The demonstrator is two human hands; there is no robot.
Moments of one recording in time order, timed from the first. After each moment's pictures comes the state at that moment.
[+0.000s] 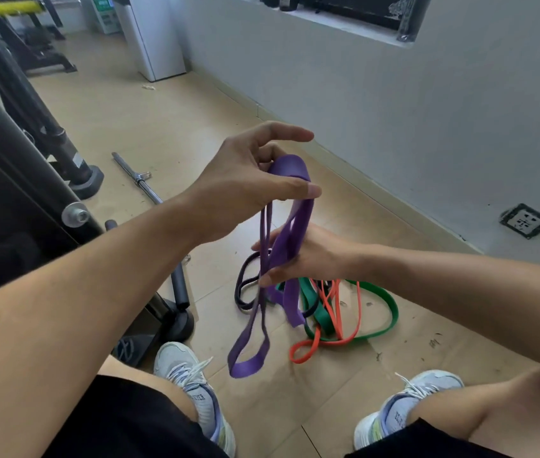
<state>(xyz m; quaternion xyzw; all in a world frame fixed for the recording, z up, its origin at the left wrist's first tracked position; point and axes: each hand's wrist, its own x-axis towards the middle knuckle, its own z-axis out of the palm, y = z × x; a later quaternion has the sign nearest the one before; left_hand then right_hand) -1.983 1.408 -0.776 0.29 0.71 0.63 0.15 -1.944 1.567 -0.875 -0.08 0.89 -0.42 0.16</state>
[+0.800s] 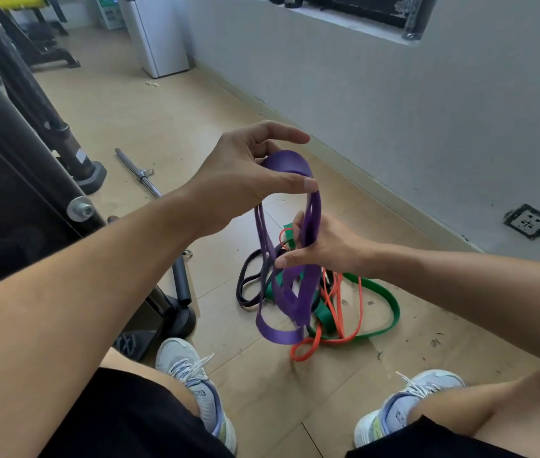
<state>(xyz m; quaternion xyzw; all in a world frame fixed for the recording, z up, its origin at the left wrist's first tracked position) -1.987 1.401 -0.776 0.26 0.73 0.61 0.14 -1.947 1.583 -0.887 -0.02 0.87 -0.48 0.09</state>
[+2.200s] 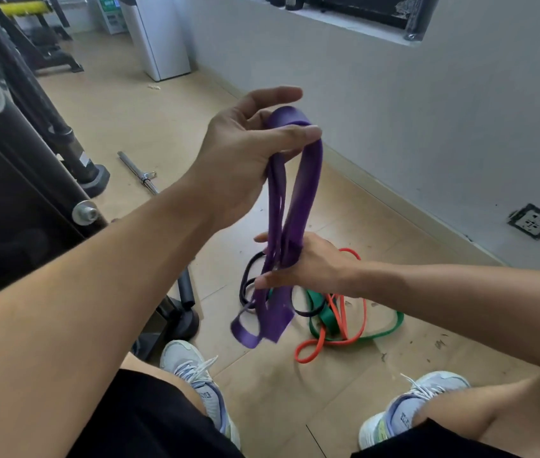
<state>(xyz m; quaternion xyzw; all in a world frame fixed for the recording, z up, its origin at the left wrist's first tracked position) -1.989 1.413 -0.762 0.20 0.56 0.79 0.15 -1.926 1.547 -0.879 -0.02 0.88 -0.45 0.13</state>
